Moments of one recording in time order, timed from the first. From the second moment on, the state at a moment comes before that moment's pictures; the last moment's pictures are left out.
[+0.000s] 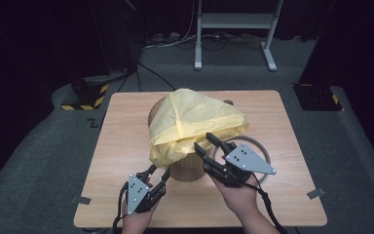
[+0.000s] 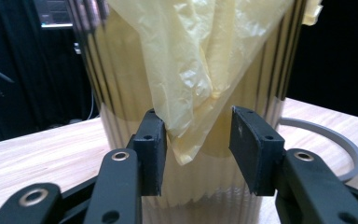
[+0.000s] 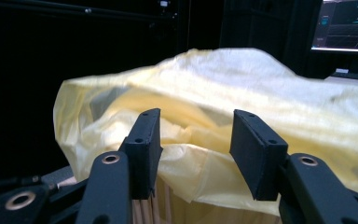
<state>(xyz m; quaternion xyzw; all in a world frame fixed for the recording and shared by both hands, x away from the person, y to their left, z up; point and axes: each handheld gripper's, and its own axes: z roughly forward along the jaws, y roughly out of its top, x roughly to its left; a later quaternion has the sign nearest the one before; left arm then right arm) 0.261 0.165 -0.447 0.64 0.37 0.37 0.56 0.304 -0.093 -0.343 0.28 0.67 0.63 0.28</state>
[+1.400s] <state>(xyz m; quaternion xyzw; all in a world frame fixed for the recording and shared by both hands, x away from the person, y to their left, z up) 0.247 0.170 -0.420 0.59 0.36 0.39 0.61 0.302 -0.118 -0.390 0.31 0.67 0.59 0.33</state>
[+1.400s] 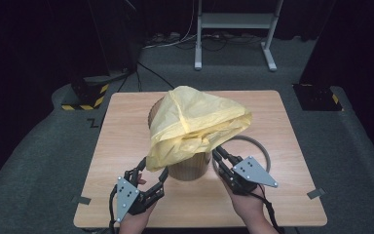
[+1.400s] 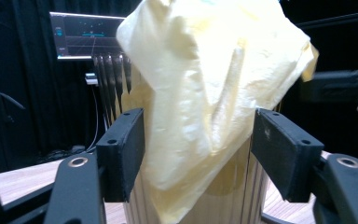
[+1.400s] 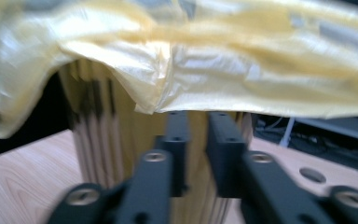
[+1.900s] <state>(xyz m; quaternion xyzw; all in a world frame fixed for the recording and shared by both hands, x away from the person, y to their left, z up) 0.252 0.160 -0.425 0.61 0.35 0.38 0.60 0.278 -0.110 -0.374 0.30 0.65 0.60 0.35</state>
